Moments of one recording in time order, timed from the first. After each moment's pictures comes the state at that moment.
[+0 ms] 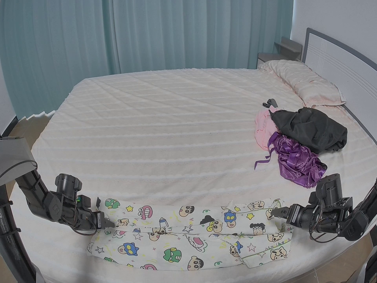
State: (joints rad) left arm 0.01 2.10 -0.55 -0.46 -0.35 -0.18; right arm 0.34 1.81 -0.27 -0.77 -0.02 0.71
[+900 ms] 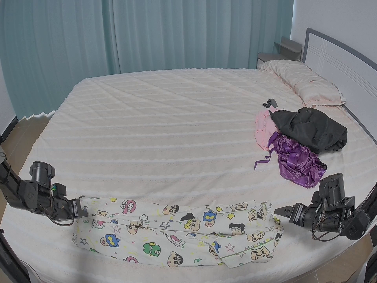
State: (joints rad) left arm 0.19 1.89 -0.55 -0.31 -0.33 -0.13; right arm 0.31 1.81 -0.26 -0.77 -0.01 0.71
